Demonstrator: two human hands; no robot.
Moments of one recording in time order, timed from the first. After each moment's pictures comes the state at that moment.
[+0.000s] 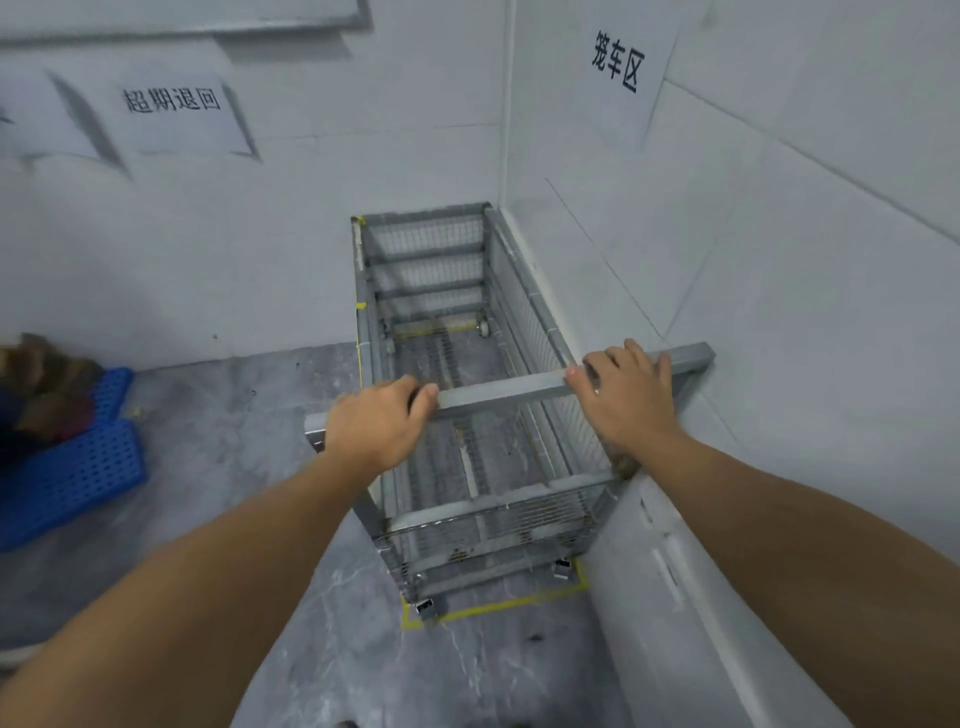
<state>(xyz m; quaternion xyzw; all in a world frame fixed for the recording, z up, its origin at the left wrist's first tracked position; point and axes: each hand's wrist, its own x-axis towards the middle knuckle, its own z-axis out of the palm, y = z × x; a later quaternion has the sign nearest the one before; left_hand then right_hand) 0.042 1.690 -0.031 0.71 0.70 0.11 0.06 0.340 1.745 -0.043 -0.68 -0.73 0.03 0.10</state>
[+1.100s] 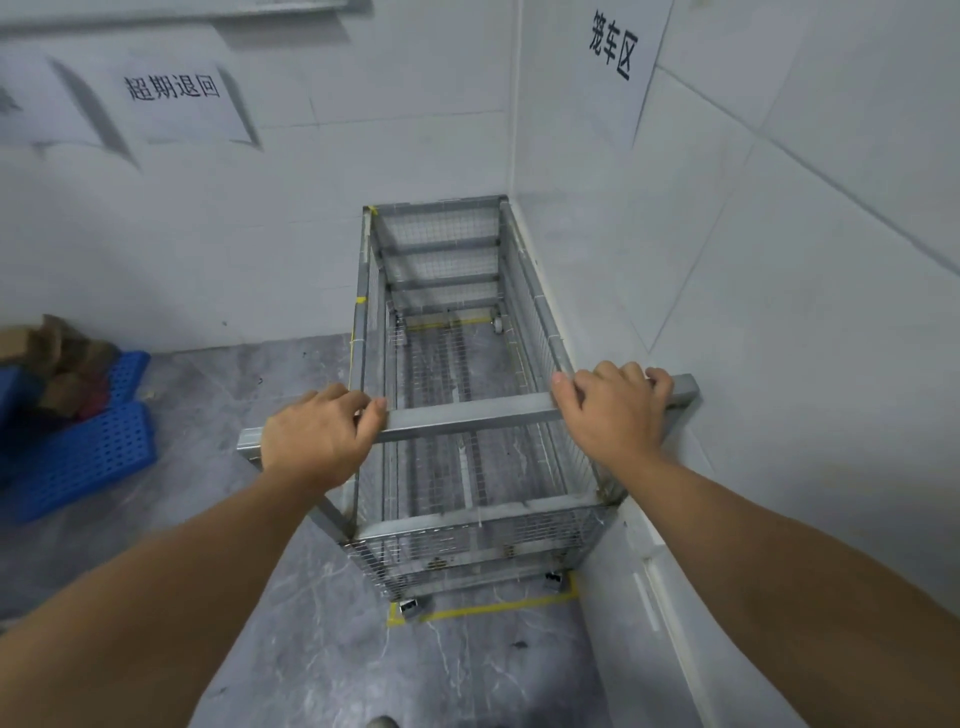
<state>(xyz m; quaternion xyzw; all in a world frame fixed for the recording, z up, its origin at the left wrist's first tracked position) 0.052 1.698 -0.039 0.66 0.74 0.08 -0.04 0.371 1.767 -0.053 -0.66 -0.73 -0.04 0.13</state>
